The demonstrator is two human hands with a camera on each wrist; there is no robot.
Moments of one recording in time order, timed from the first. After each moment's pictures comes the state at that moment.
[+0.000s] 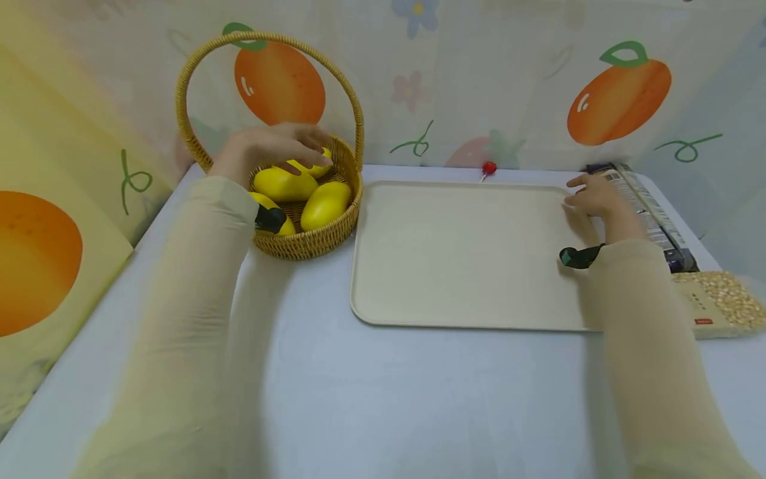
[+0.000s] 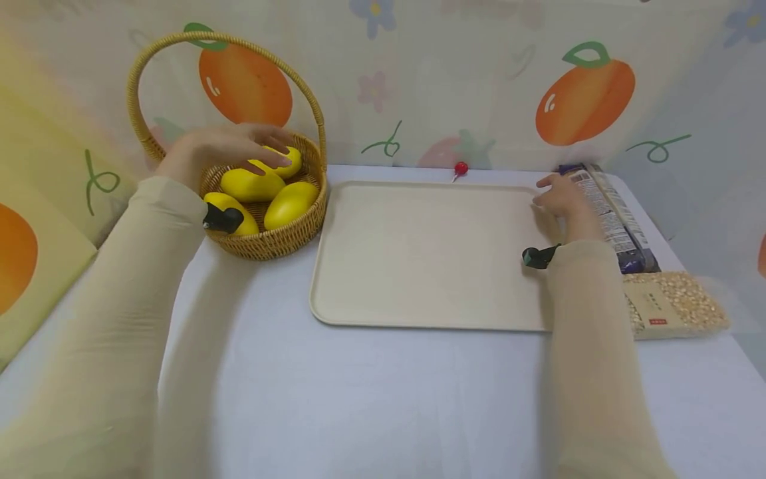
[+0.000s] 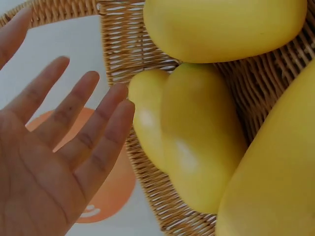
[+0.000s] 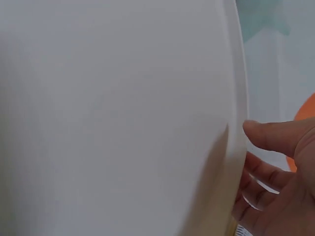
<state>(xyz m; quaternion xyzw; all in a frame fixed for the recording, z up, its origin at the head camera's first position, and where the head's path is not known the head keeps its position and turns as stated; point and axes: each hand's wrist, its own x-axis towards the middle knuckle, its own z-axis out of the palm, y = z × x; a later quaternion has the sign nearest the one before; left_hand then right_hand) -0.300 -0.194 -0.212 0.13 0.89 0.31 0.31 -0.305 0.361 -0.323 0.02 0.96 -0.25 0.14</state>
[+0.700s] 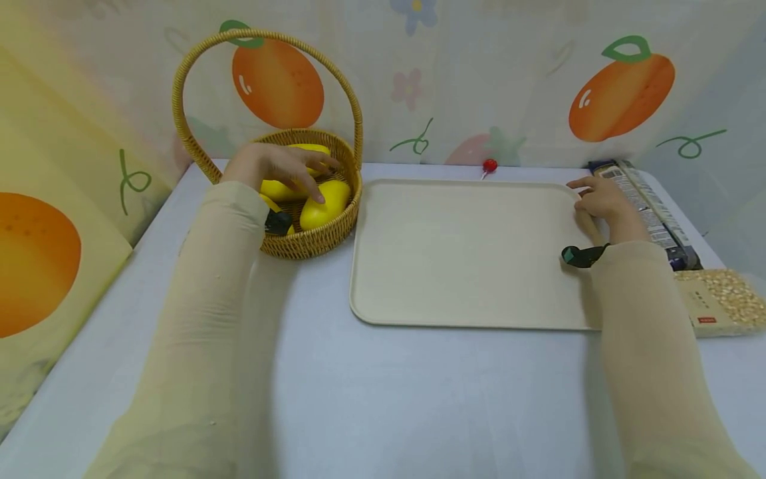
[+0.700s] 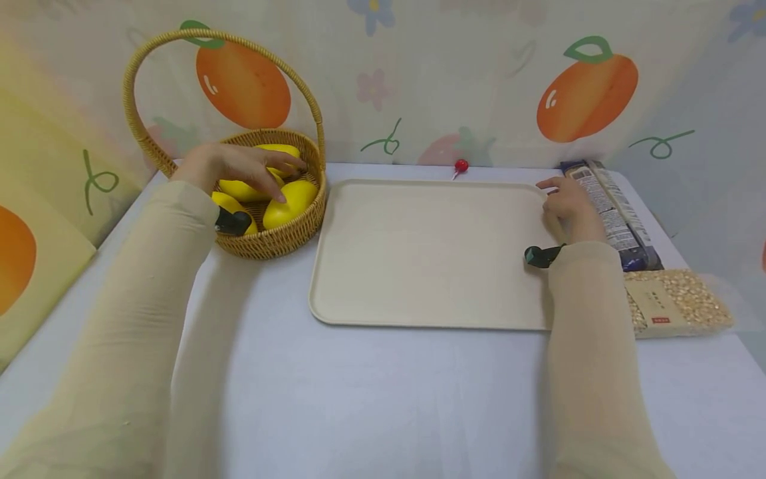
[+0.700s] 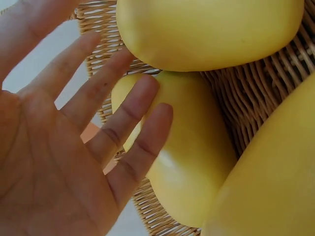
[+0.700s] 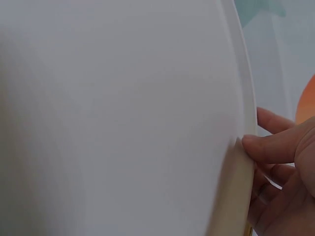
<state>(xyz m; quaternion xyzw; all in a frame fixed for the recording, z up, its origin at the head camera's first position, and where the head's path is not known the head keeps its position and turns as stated) -0.309 -0.189 -0.235 0.17 0.87 0.23 0.41 -0.298 0.367 -0.331 0.03 0.95 -0.27 0.13</state>
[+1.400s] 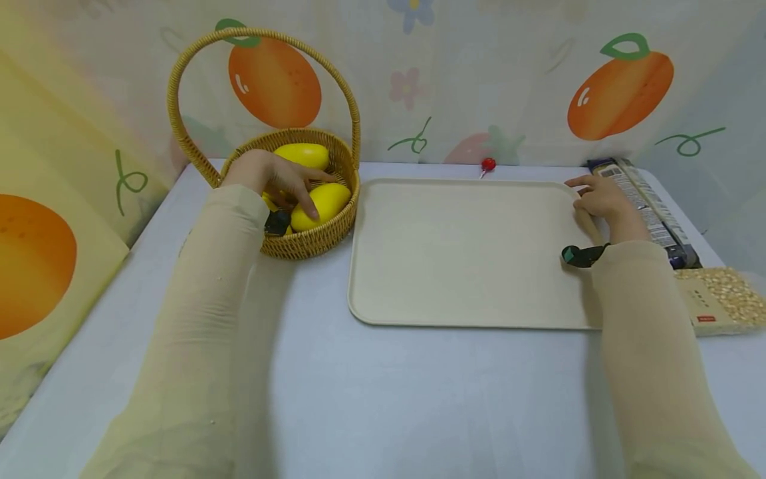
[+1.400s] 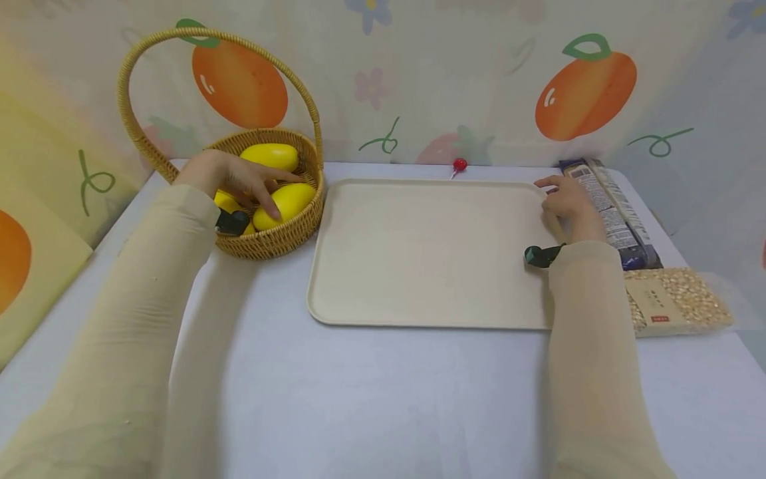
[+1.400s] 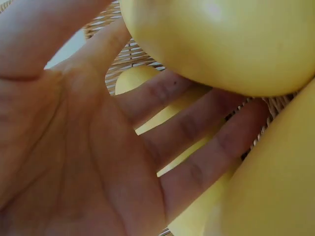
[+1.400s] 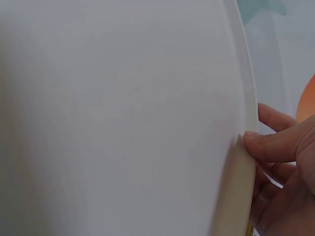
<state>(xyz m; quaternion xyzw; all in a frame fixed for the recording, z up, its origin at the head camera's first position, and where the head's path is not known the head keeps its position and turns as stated) -0.308 -0.186 -0.249 0.10 0.84 0.21 0.49 -0.302 0.372 -0.333 0.04 0.95 -0.26 0.14</state>
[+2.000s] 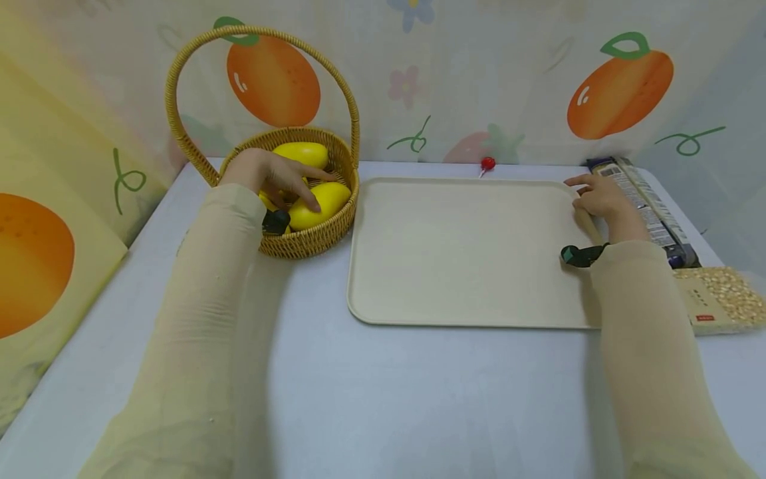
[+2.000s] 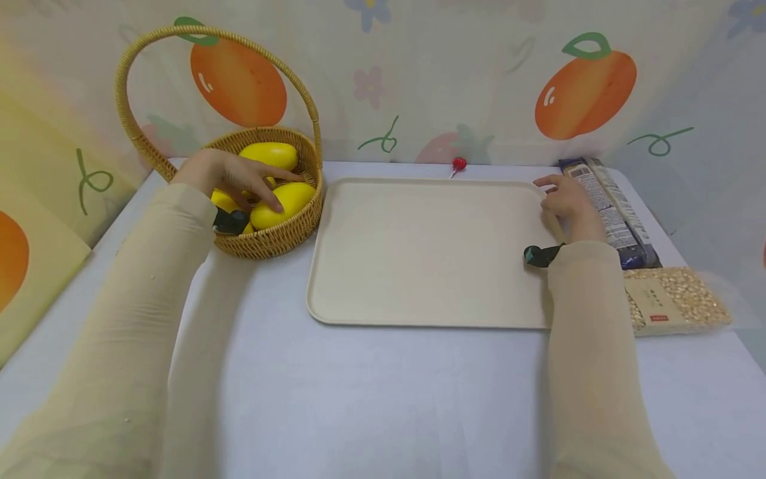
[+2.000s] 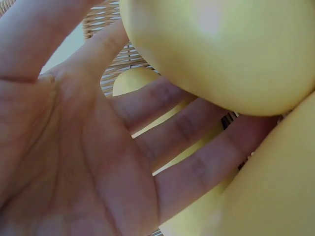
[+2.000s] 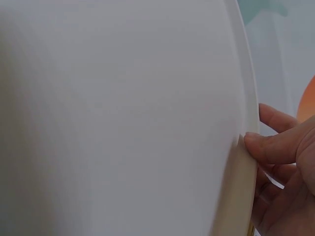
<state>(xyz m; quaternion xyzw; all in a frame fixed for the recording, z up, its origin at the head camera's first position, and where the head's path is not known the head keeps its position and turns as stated) -0.307 -0.190 -0.250 0.08 0.86 0.21 0.46 -0.301 0.371 -0.333 0.04 0.95 -0.27 0.14</state>
